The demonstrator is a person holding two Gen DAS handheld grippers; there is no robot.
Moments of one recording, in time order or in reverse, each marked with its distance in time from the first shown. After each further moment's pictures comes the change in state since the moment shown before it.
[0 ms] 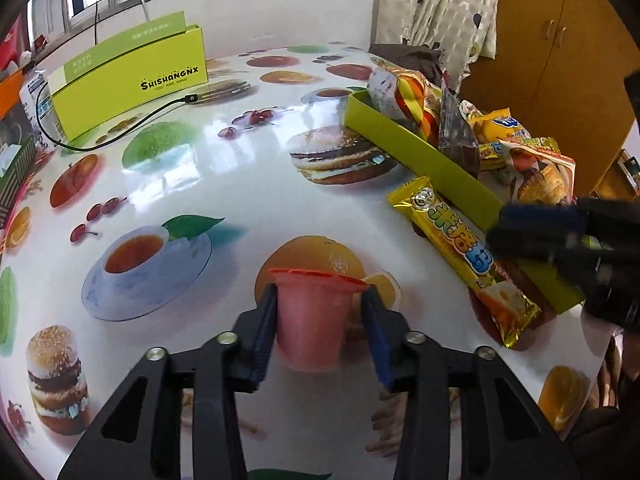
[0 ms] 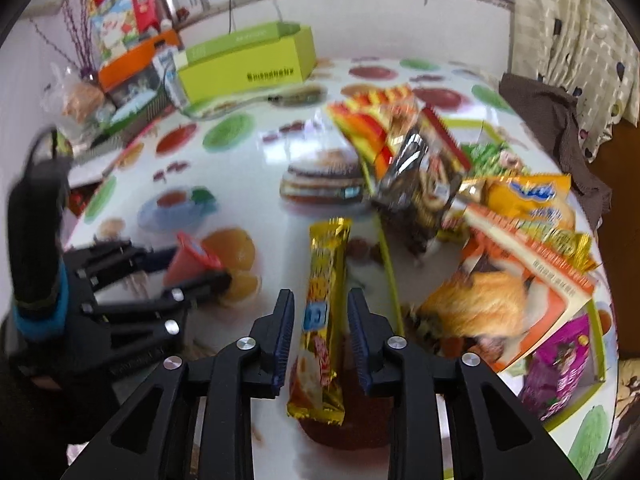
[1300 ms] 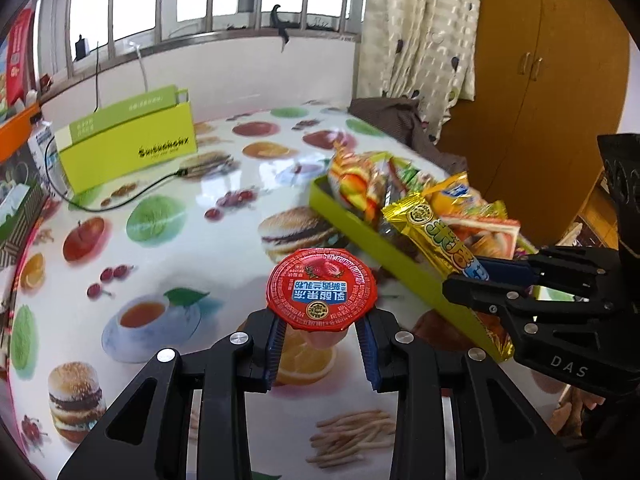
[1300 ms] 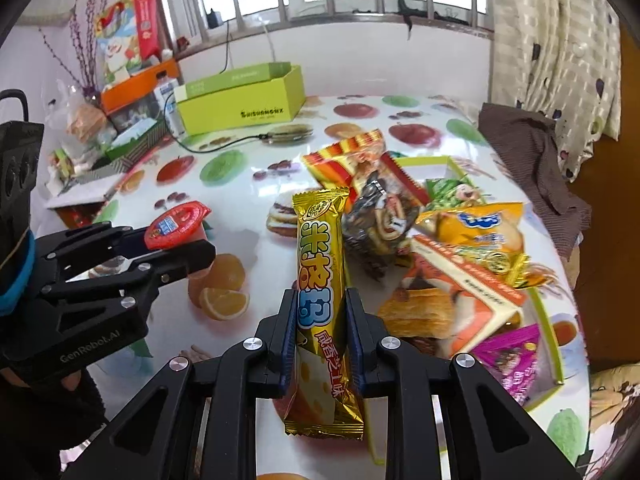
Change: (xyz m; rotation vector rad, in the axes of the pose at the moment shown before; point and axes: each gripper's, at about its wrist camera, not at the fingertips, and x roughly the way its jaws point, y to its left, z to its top) left arm -0.055 -0.033 0.031 0.024 -0.174 -0.028; right arm -0.048 -0.015 -0.002 0.003 -0.136 -0.033
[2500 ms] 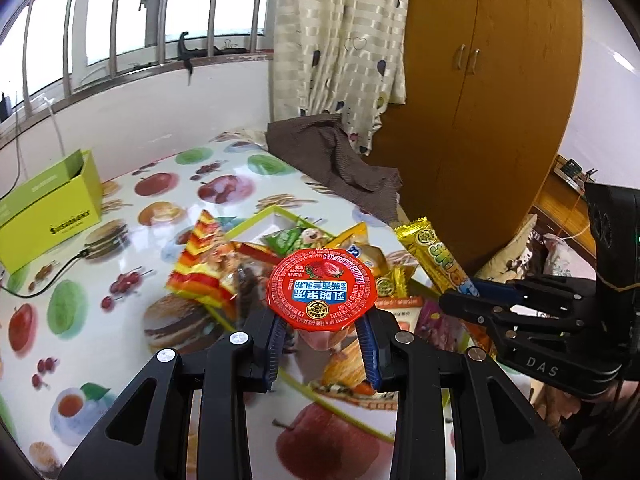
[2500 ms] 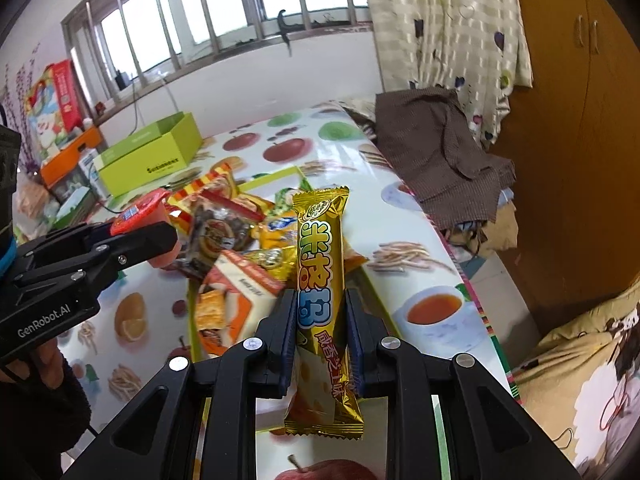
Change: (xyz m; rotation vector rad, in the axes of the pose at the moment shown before) left arm 0.031 -0.094 0.066 0.127 -0.029 -0.176; right arm -0.044 -0.122 -0.019 0.241 -0.067 -0.149
